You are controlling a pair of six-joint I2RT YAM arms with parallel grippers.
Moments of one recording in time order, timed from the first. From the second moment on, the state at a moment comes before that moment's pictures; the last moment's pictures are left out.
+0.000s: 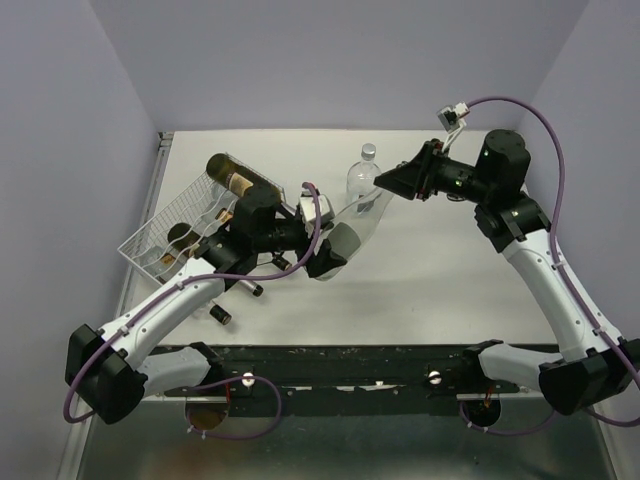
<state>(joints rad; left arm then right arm) -0.66 1.14 0.95 -0.14 0.64 0.15 0.33 1.19 1.30 -0.24 -0.74 0.53</state>
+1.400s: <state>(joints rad) -0.67 1.18 0.97 -0.21 0.61 0.42 0.40 0.99 1.28 -0.22 -0.78 0.40</state>
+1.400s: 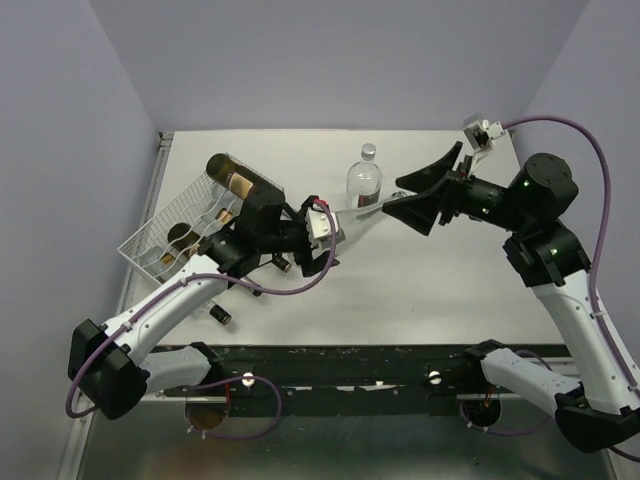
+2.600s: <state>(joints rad) -0.70 1.02 0.87 -0.34 0.10 1.41 0.75 1.44 1.66 -1.11 -0.46 0.07</state>
